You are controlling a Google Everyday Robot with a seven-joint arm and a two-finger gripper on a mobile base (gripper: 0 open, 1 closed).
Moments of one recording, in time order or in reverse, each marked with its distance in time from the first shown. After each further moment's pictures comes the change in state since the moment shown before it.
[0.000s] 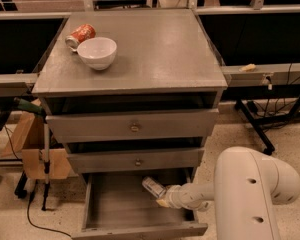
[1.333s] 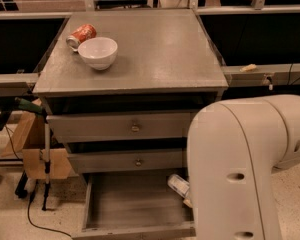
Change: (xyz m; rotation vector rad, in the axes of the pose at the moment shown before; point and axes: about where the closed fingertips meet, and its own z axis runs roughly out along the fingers) arm 0.008 -0.026 -0.200 0.164 0.281 -0.098
